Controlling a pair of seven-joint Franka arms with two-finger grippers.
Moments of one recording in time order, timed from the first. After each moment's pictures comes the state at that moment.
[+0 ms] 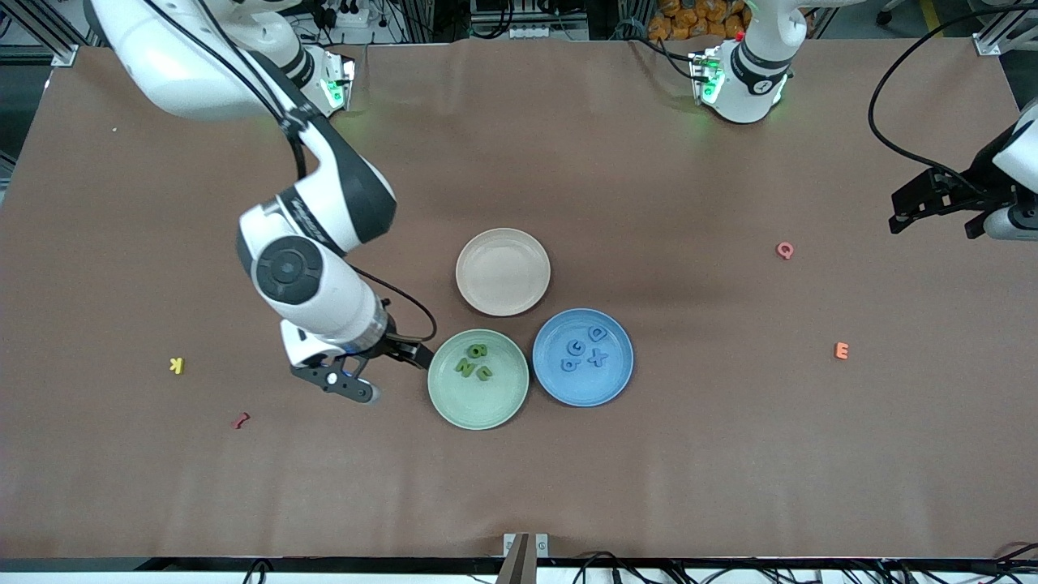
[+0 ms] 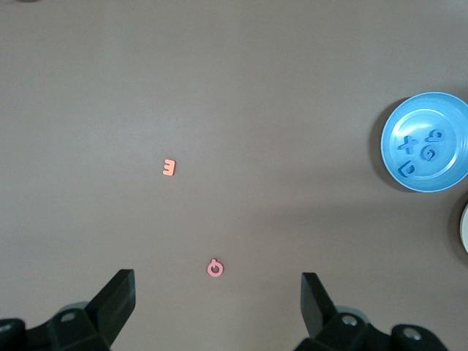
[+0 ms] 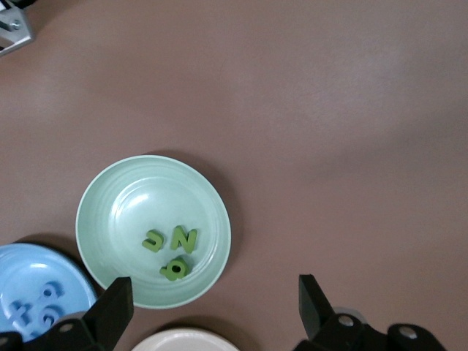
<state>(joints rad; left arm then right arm) -0.03 -0.01 -0.01 -1.61 0.00 1.67 0.04 0.11 0.68 0.47 -1.22 -0.25 1.89 0.91</state>
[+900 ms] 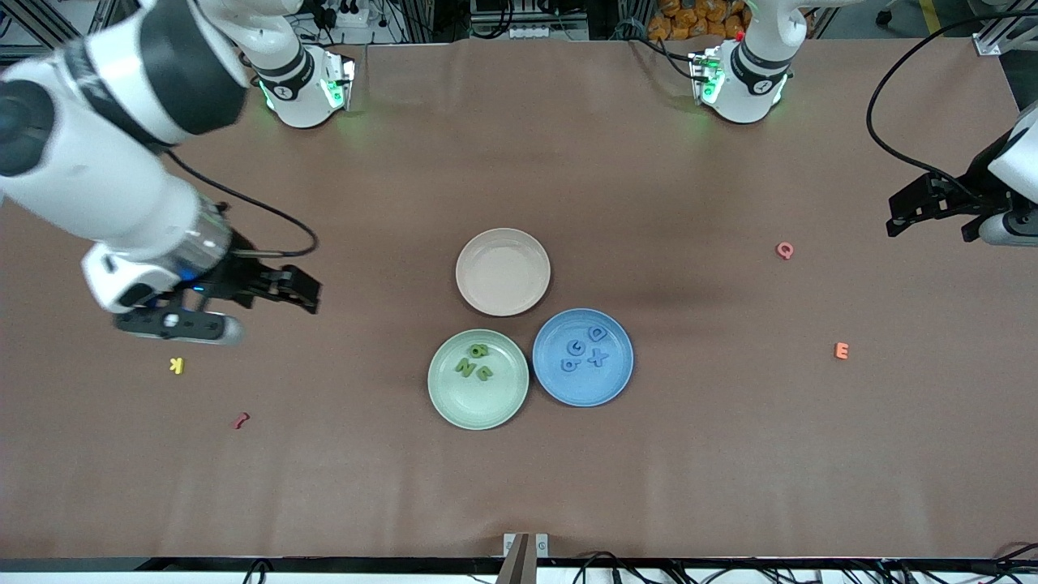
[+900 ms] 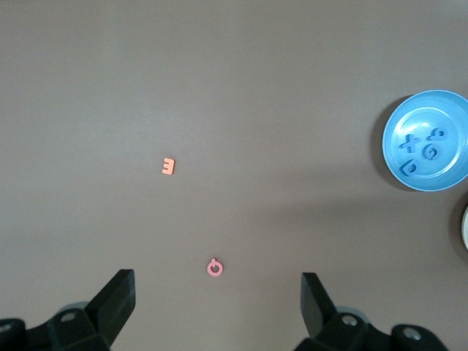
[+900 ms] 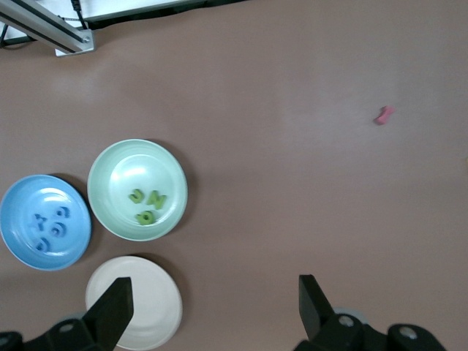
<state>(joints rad) -0.03 0.00 -0.01 -1.61 0.00 1.67 0.04 -0.11 0.40 0.51 -1.21 -0.12 1.65 0.48</state>
